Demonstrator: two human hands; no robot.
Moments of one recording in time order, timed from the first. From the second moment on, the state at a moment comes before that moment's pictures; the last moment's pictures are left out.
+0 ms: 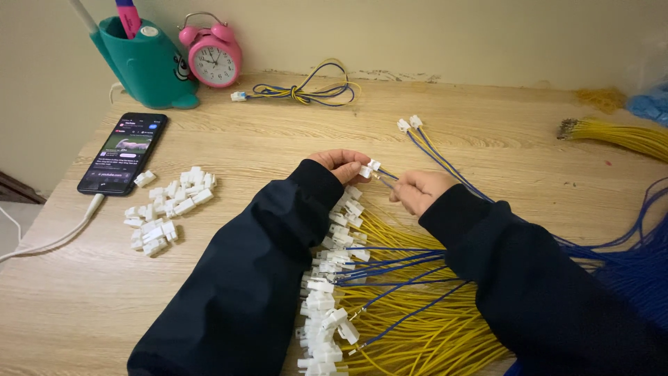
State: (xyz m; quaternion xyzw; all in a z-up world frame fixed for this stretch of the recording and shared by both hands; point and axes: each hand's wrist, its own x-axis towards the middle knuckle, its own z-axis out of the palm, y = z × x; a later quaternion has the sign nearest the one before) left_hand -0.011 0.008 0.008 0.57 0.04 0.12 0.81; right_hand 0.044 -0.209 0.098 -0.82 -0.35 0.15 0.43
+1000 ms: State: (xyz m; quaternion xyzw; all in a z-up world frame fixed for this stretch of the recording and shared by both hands) left_hand -0.009 0.013 0.006 0.51 0.03 0.08 0.86; right_hand 0.064 -0.209 0.058 -0.76 -0.30 0.27 0.51
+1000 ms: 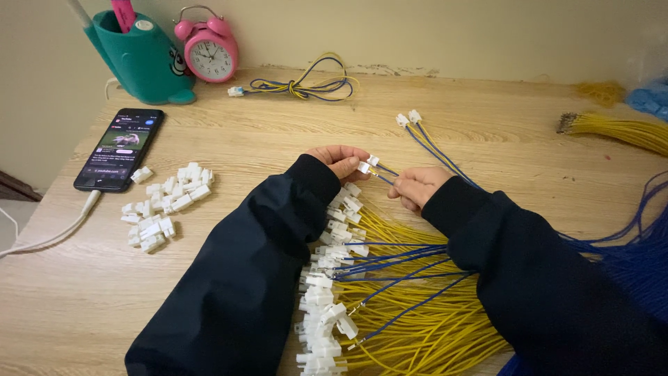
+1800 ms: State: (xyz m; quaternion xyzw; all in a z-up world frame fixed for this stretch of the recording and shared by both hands) left_hand -0.011 0.005 0.016 0.54 0.07 0.09 0.83; right_hand 0.047 -0.191 0.073 -0.84 -0.32 0.16 0.40
